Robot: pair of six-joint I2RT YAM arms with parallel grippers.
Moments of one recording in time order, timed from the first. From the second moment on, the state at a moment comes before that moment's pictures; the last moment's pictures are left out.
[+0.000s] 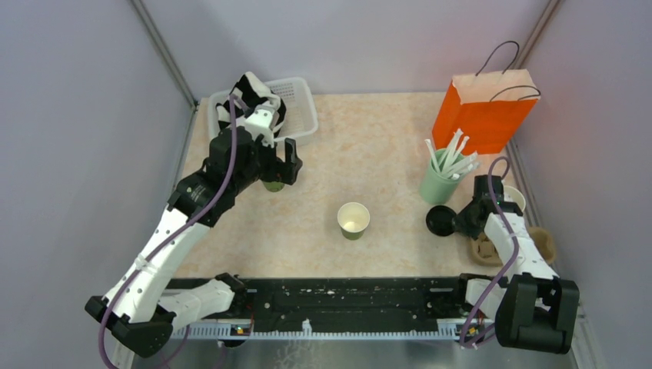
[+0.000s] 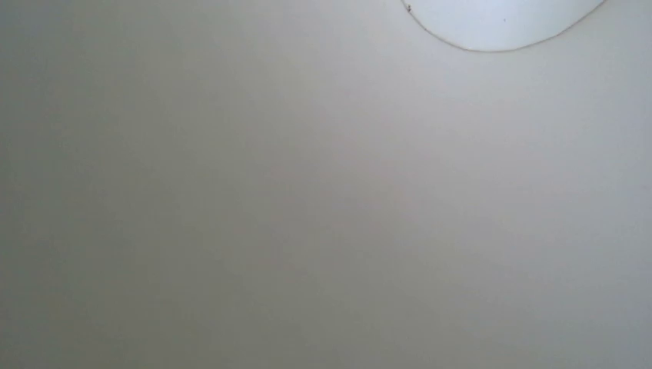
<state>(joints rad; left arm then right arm) -0.56 1.03 1.30 -0.69 -0.09 -0.18 -0.13 1.06 0.59 -0.69 0.08 0.70</state>
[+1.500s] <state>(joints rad) -0.58 1.37 1.51 -0.72 0.36 -0.57 0.74 1.48 1.55 -1.02 0.10 0.47</state>
